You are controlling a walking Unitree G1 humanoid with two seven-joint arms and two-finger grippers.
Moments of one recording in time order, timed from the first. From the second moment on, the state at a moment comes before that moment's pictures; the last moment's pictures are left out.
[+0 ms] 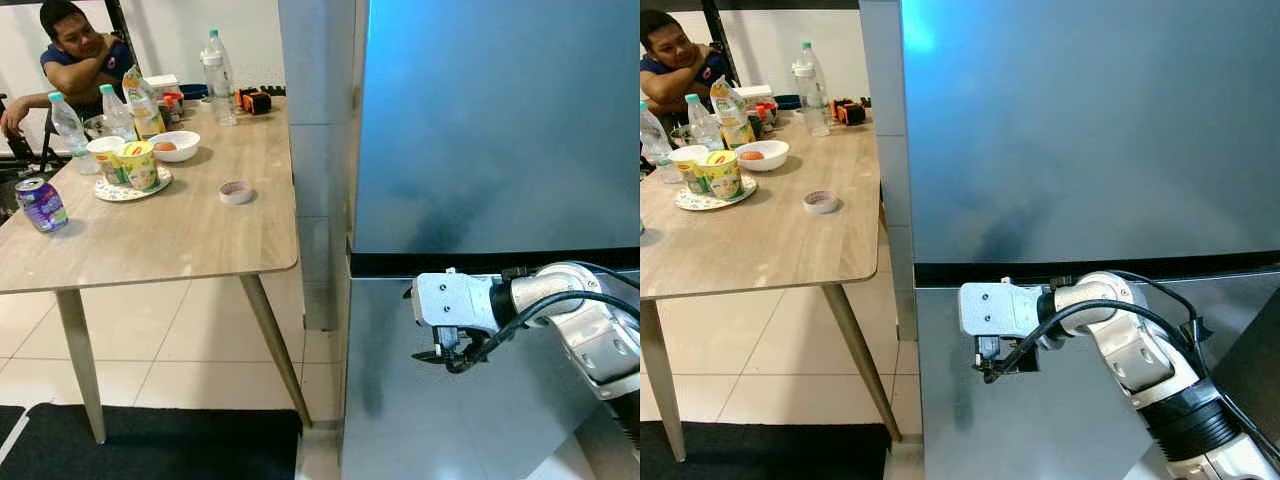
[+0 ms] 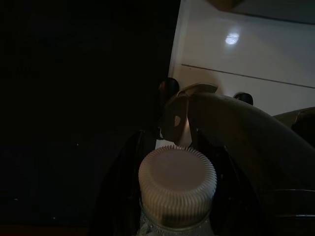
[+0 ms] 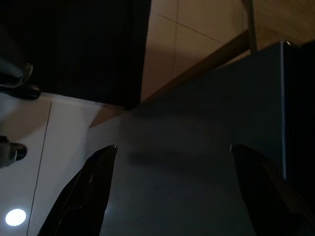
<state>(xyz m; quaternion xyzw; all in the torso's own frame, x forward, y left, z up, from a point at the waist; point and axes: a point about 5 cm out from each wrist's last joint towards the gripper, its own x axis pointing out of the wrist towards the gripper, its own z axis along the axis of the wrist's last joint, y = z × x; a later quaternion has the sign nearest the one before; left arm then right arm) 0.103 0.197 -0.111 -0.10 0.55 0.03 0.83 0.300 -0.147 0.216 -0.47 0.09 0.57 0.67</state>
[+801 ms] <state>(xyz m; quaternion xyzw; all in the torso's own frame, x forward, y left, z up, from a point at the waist) 0.104 0.198 -0.111 -0.10 0.55 0.03 0.83 0.310 -0.138 0.218 -0.49 0.07 0.53 0.69</state>
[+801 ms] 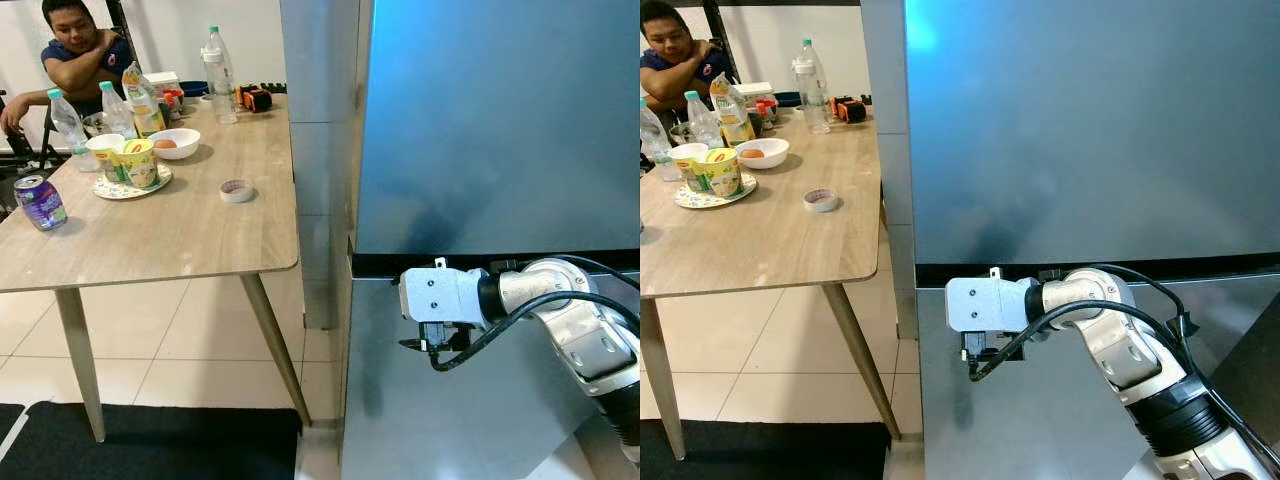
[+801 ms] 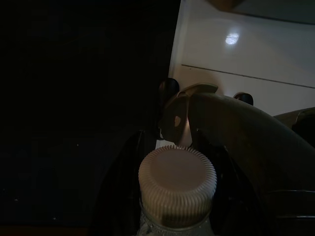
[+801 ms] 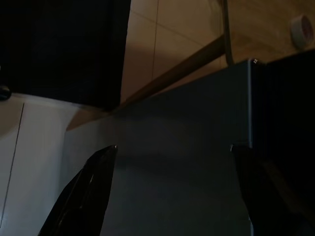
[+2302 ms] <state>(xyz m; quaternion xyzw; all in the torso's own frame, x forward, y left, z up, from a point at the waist) 0.105 0.198 -0.110 -0.10 0.55 0.02 0.83 0.317 -0.145 0.224 -0.52 0.09 0.49 0.70</state>
